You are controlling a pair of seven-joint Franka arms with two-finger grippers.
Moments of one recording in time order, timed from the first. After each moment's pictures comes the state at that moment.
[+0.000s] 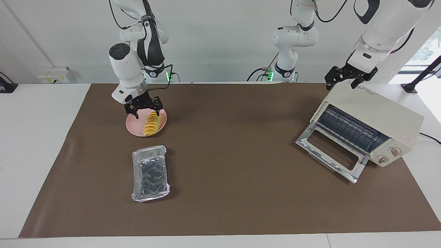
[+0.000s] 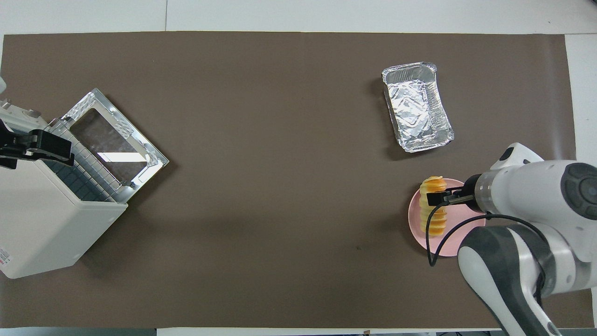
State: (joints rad) left arm -0.07 -0.01 -0.02 -1.55 0.02 1.43 -0.06; right arm 0.08 -0.22 0.03 -2.31 0.03 2.12 -0.03
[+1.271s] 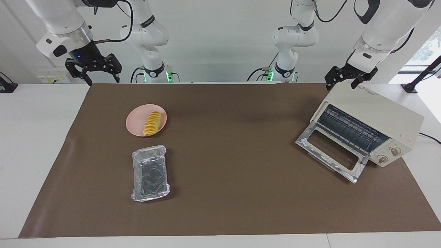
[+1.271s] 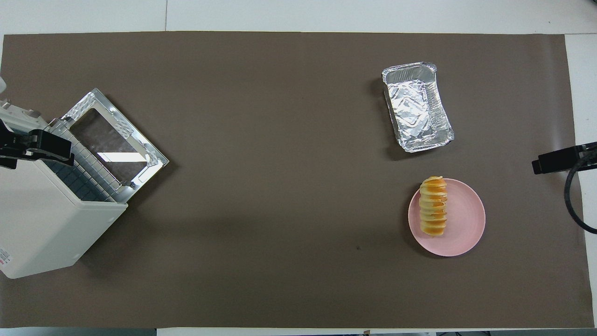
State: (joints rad) left arm -0.07 -0.01 -0.02 -1.55 0.02 1.43 -0.06; right arm -0.06 -0.10 0.01 -1.65 0.02 1.49 -0.15
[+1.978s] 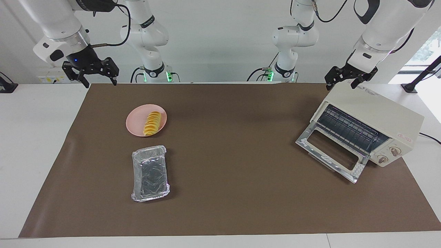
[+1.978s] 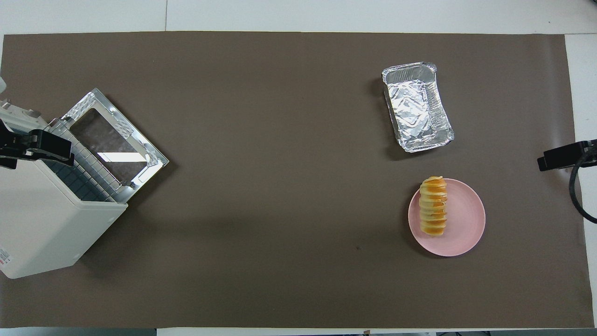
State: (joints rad) left arm -0.07 -0.01 -0.02 -1.55 0.02 1.43 -0.06; right arm -0.07 -0.08 0.01 -1.62 0.01 1.48 -0.15
